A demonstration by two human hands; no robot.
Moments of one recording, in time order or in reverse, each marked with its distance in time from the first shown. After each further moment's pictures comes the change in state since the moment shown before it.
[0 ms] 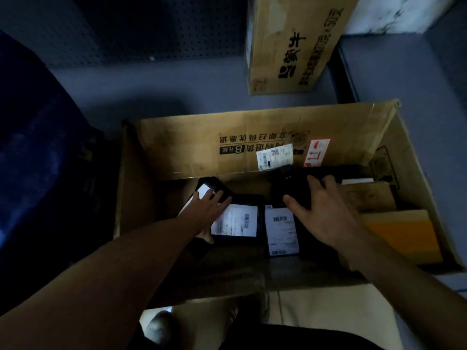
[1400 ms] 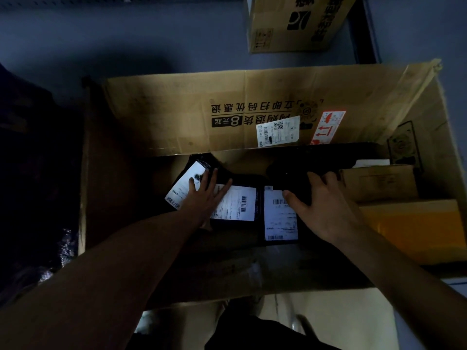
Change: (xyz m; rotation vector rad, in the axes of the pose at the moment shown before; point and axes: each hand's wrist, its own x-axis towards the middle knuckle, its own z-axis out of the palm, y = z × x) left_hand 0.054 0.027 0.060 -0.099 -0.011 -0.104; right_hand 0.022 0.020 0.055 0.025 -0.086 0.030
